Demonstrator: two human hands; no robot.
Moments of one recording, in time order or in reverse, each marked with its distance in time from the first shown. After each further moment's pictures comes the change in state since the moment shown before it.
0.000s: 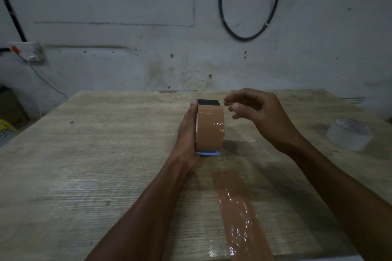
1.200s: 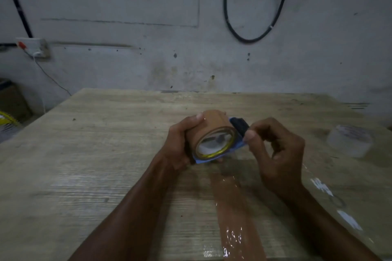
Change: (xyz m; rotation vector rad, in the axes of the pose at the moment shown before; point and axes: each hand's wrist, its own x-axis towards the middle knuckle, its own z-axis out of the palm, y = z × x) left_hand -0.019 0.014 -0.010 -0.098 -0.340 -0.075; right_hand -0.067 -0.008 0.018 -0.036 0.348 -0.362
